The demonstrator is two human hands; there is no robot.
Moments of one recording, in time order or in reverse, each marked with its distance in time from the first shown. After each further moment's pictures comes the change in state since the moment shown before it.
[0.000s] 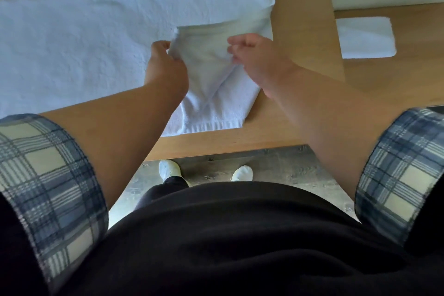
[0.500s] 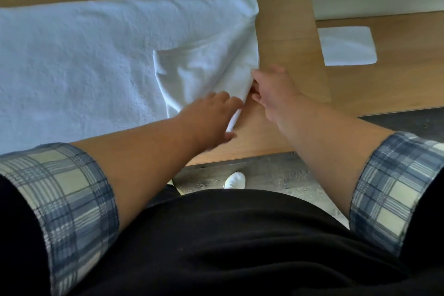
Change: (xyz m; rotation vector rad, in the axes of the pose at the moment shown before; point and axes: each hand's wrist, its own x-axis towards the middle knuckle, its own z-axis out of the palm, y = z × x) left_hand -0.067 0.011 0.044 0.675 -0.498 0.899; right_hand -0.003 0.046 -0.031 0.319 0.260 0.322
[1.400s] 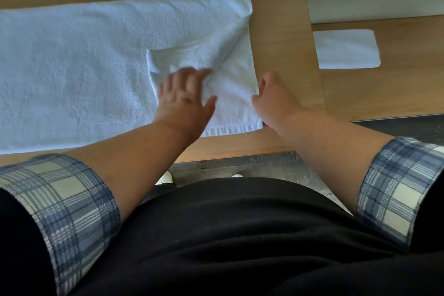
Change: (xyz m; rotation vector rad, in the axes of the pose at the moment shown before) left_hand -0.004 -0.002 0.011 -0.008 0.439 -0.392; right_hand -0.010 0.016 -0.047 -0.766 -0.088 -0.373
